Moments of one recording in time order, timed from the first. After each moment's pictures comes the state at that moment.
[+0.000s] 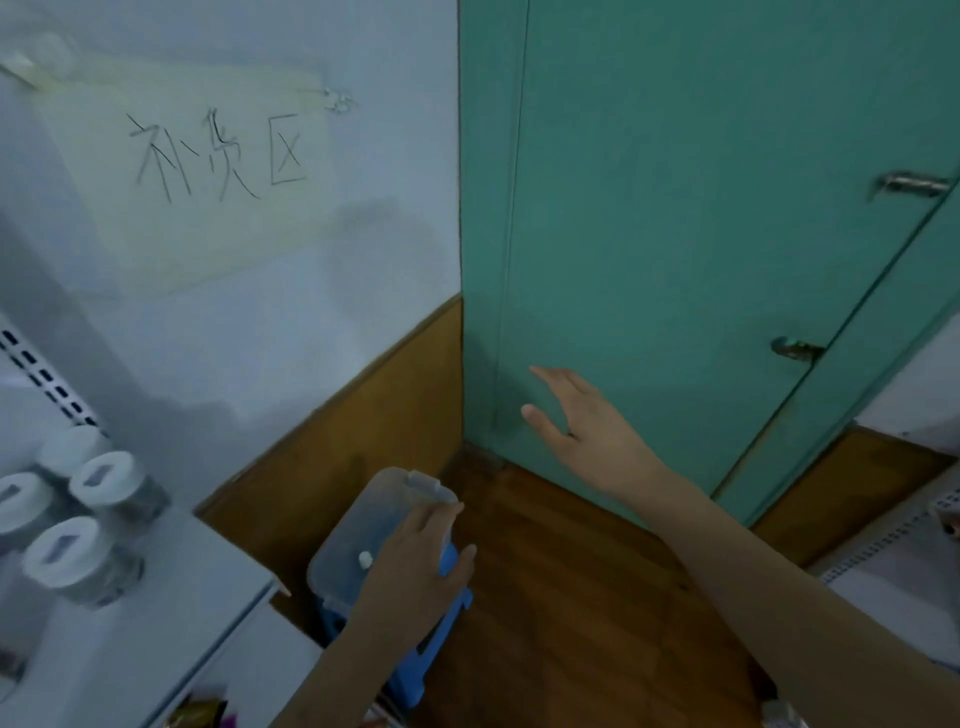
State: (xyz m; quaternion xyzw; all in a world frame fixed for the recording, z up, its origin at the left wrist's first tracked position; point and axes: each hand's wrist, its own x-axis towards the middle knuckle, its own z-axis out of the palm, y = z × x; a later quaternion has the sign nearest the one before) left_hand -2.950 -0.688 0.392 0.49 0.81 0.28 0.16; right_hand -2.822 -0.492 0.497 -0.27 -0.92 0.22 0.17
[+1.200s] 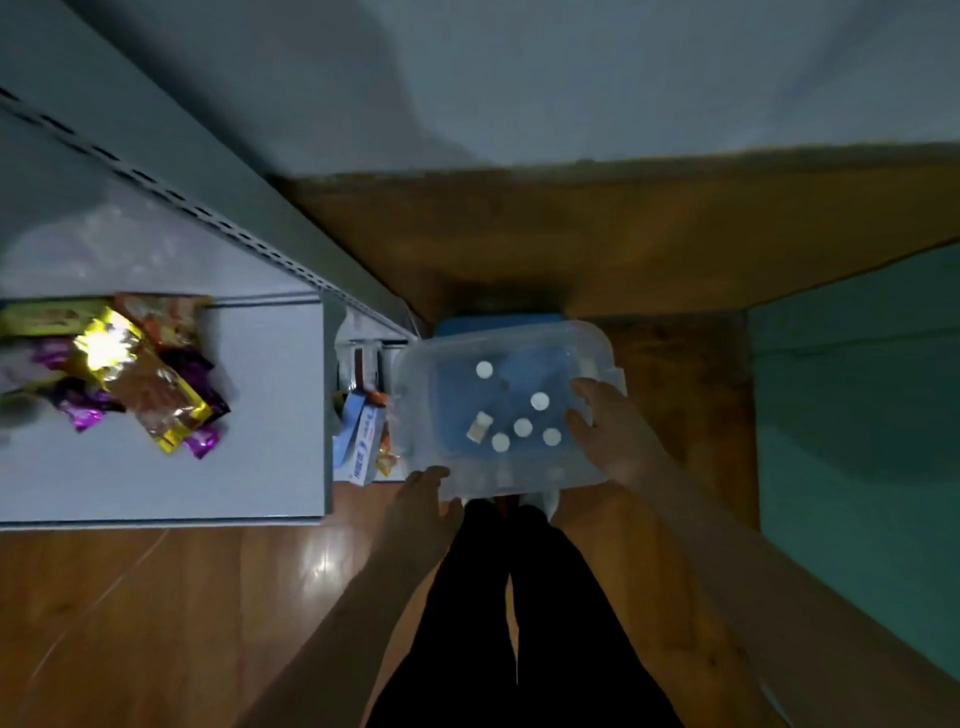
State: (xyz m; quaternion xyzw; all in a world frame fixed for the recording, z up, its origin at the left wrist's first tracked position) left_hand -3.072 -0.602 0.089 -0.17 0.87 0.32 0.33; right_hand -3.188 -0.364 0.092 -0.02 -0.89 0.30 -0.35
